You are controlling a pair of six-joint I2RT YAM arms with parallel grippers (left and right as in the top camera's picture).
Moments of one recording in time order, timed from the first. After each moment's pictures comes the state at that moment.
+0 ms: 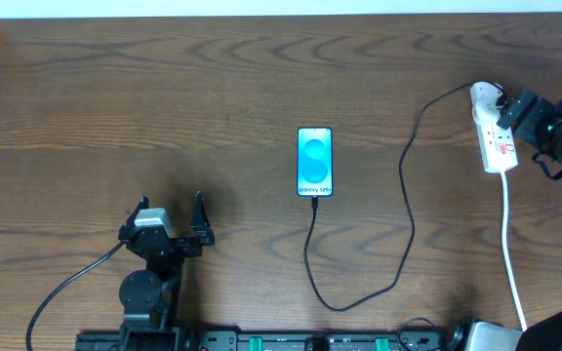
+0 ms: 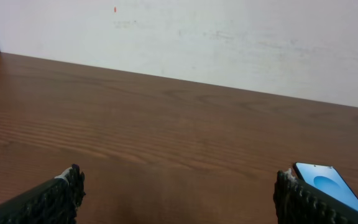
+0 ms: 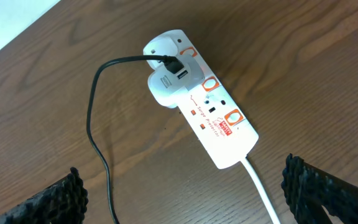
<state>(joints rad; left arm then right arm) -0.03 0.01 0.02 -0.11 -0.03 -0.15 -0.33 1.46 1.24 -0.69 -0.10 0.28</state>
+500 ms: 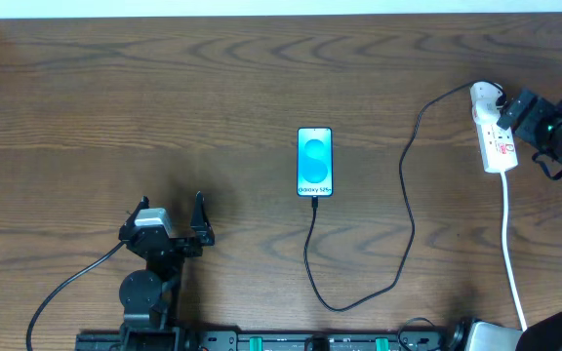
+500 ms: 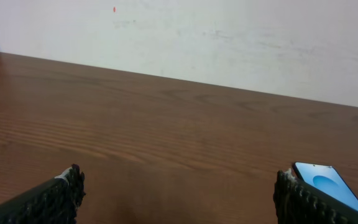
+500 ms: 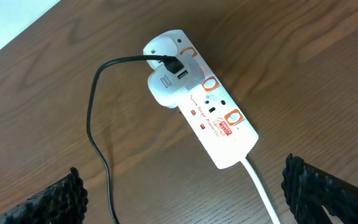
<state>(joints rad) -0.03 0.01 0.02 -0.11 -0.02 -0.15 -0.33 1.46 1.24 -0.69 -0.10 0.28</state>
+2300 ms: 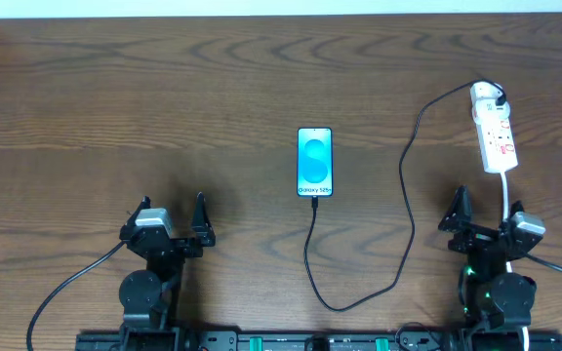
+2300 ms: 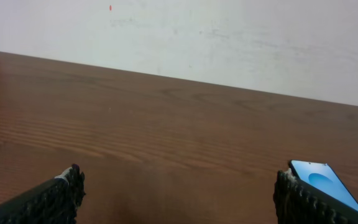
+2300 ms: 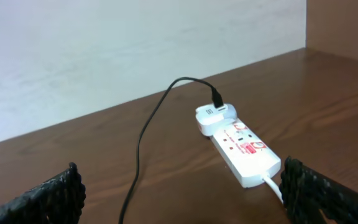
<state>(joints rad) -0.03 0.01 0.02 -0.12 -0.01 -0.15 0.04 0.01 0.01 -0.05 0.23 0.25</state>
